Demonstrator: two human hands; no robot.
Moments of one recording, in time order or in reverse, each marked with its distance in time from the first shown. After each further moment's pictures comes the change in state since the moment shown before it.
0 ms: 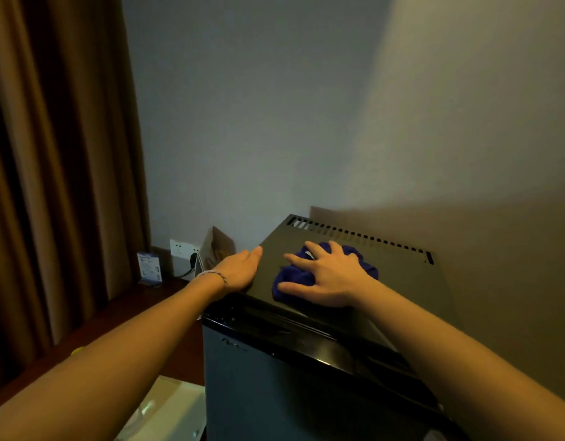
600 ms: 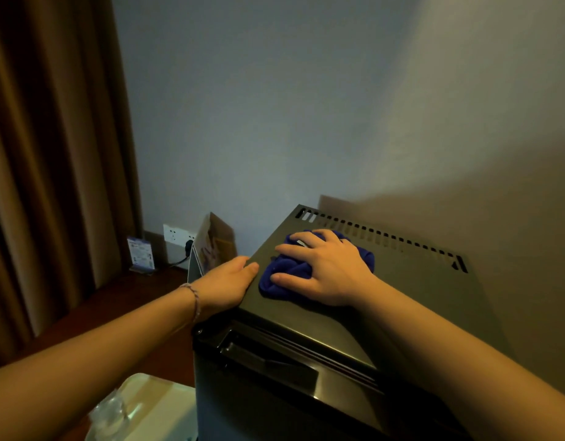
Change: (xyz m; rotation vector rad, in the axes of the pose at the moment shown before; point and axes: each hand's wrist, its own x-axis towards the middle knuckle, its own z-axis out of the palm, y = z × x) left_hand 0.003 -0.023 -0.003 -0.315 -0.133 0.045; right_hand 0.062 0.000 0.014 0.032 0.222 -0.152
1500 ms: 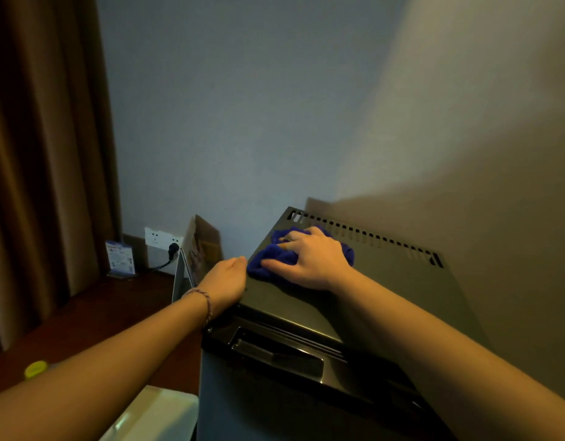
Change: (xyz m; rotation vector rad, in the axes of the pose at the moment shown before) left_hand 0.004 -0.005 -0.001 -0.002 0.141 -0.064; right_hand 0.022 -0.022 -0.001 0.015 0.026 0.129
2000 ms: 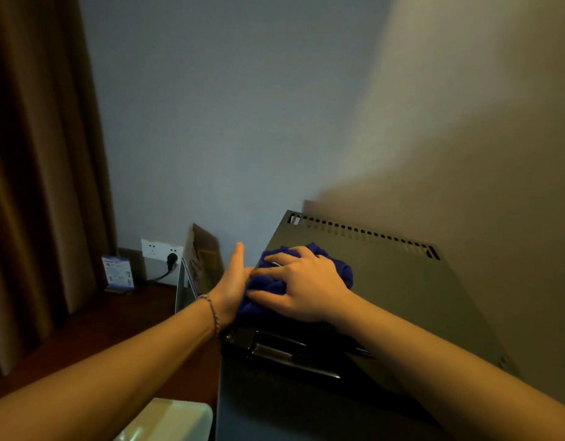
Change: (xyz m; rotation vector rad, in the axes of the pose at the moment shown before) left_hand -0.014 0.012 -0.006 -0.817 -0.439 -0.147; right_hand -0.035 -0.058 -0.006 -0.052 -0.014 -0.045
